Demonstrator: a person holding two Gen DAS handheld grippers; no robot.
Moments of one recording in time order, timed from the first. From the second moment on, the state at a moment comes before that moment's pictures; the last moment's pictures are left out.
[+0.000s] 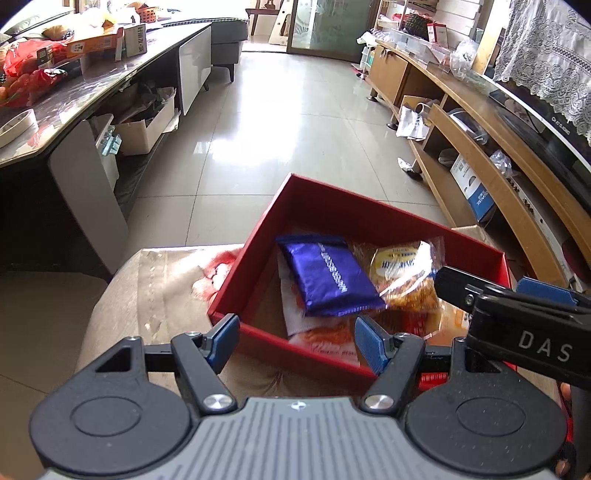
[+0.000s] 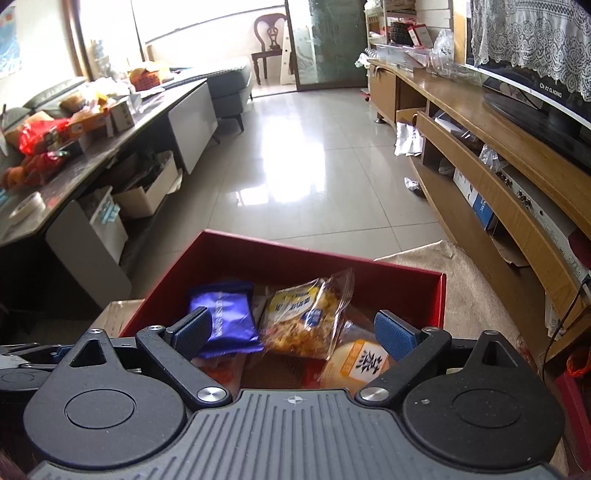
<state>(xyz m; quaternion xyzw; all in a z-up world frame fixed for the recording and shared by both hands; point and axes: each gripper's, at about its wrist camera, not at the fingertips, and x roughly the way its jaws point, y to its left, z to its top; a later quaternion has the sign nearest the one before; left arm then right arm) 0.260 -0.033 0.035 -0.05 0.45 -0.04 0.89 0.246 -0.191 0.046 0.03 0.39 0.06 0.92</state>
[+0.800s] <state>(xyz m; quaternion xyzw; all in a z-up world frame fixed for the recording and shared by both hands) 0.167 0.014 0.011 -0.04 0.50 -0.05 0.86 0.174 -0.140 0.030 -0.04 0.45 0.10 0.89</state>
